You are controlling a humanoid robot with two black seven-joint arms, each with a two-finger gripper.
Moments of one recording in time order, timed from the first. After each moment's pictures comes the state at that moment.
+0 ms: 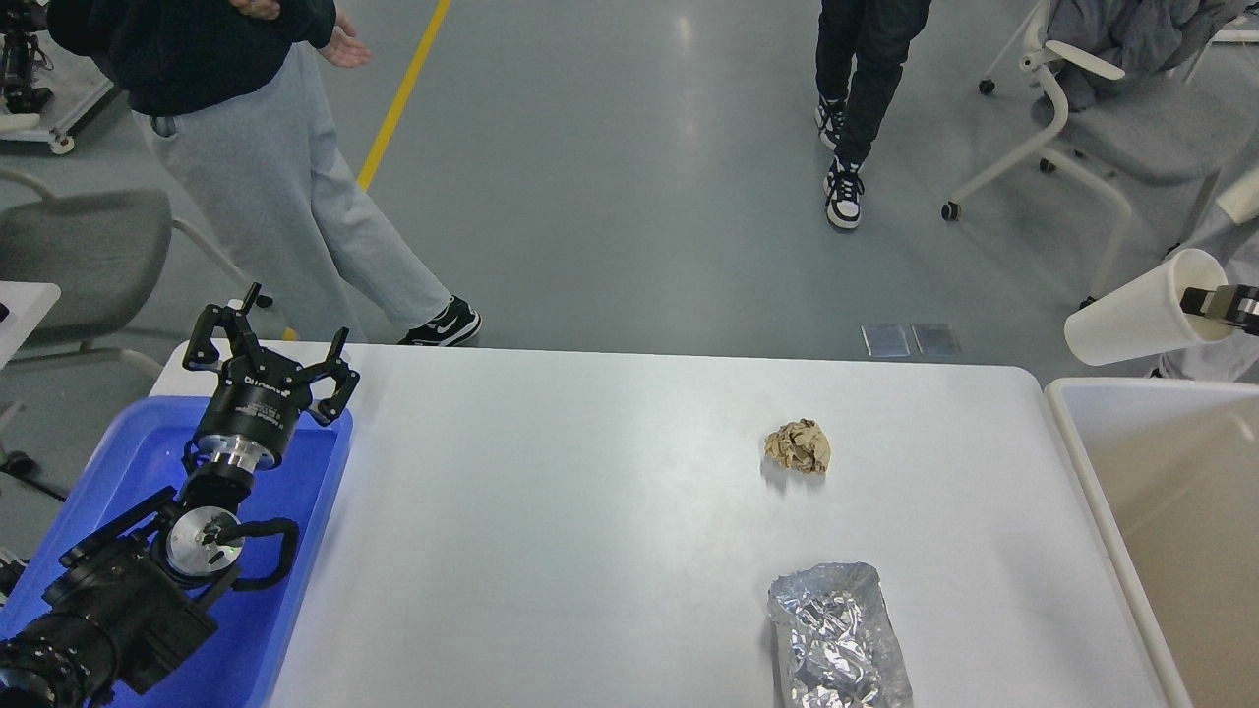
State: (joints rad) left arm -0.58 0.34 -0.75 -0.45 -0.16 -0.64 -0.53; right arm 1.22 -1.28 -0.10 1.24 -1.03 0.13 0.27
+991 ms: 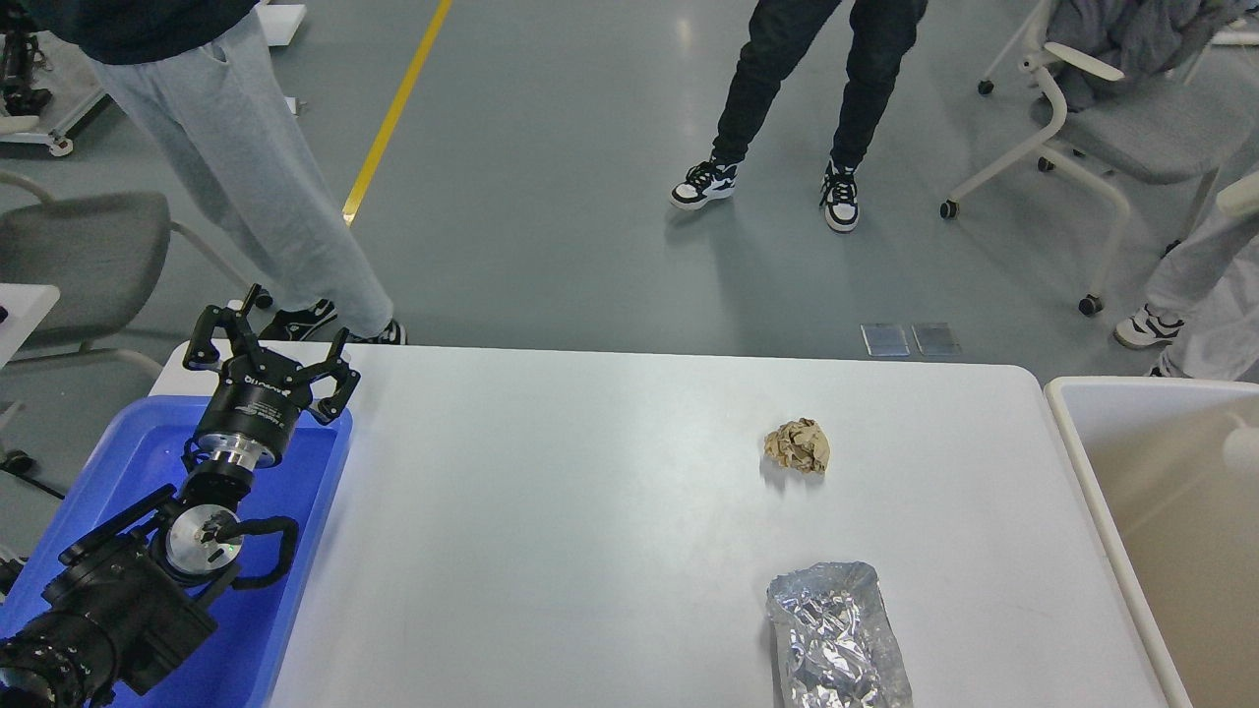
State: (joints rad) left arm -0.58 0.34 -0.75 -0.45 -0.16 -0.64 -0.53; right arm 0.62 -0.91 -0.04 0.65 -0.06 -0.14 0.28
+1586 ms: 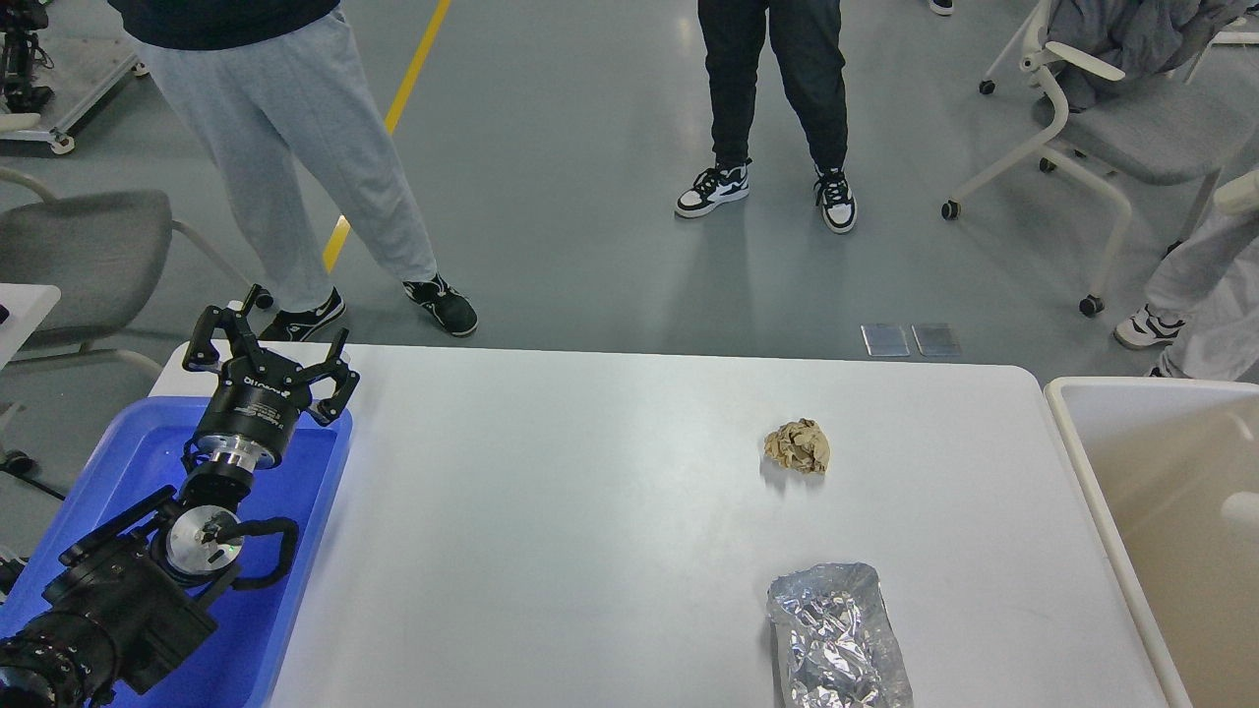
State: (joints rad) left arm -0.58 0.34 -0.75 -0.45 -0.16 -0.64 -0.53; right arm 0.51 -0.56 0.02 0.15 0.00 -0.12 0.27
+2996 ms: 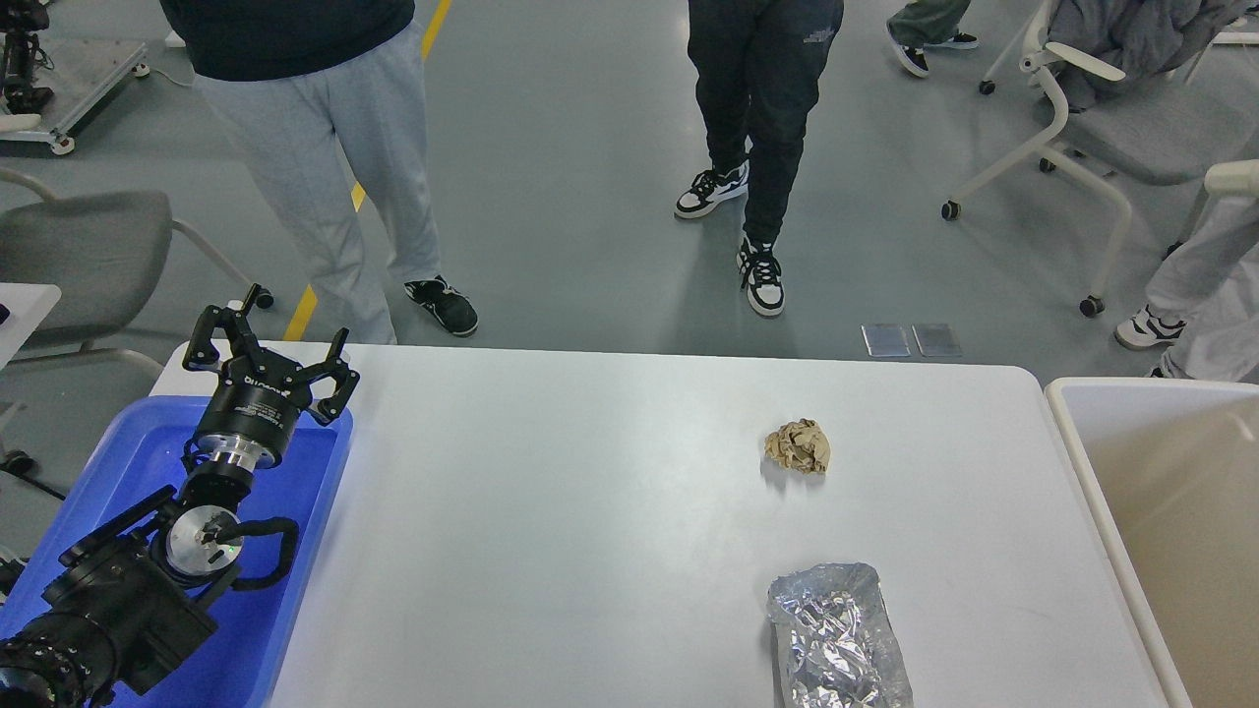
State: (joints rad) left arm -0.58 0.34 -0.75 -0.45 -0.16 -0.64 -0.53; right arm 0.60 -0.61 0.17 0.08 0.01 0.01 0.27
